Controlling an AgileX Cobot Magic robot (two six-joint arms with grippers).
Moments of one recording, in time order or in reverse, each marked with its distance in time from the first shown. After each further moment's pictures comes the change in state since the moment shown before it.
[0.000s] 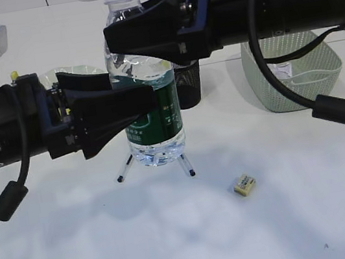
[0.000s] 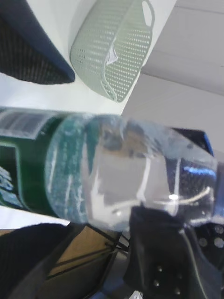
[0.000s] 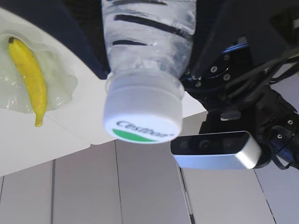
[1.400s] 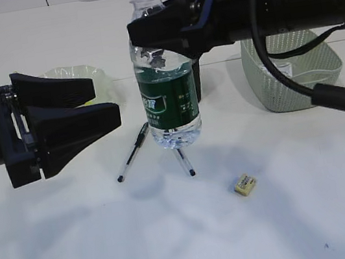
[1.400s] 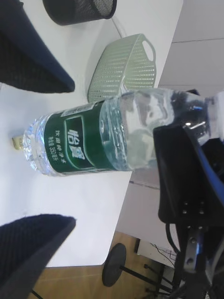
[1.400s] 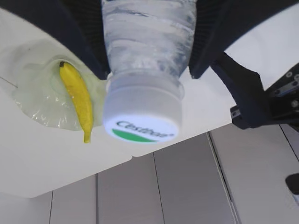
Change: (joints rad) left arm 0.053 -0.216 0.063 0.139 0.194 0.009; right arm -0.019 0.000 0.010 0.006 -0.147 -0.002
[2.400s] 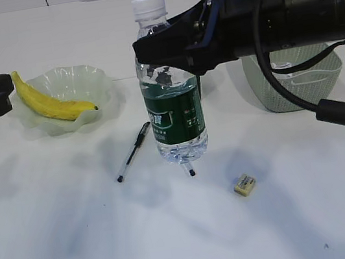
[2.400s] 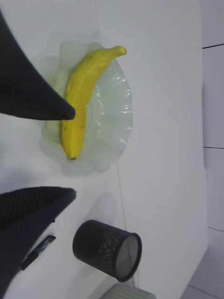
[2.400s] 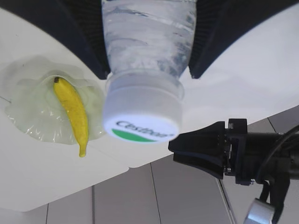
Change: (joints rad) left arm 0.005 -0.008 -0.002 -1.314 0.537 1.001; right arm 0.000 -0.002 0.038 -0.002 0.004 0.000
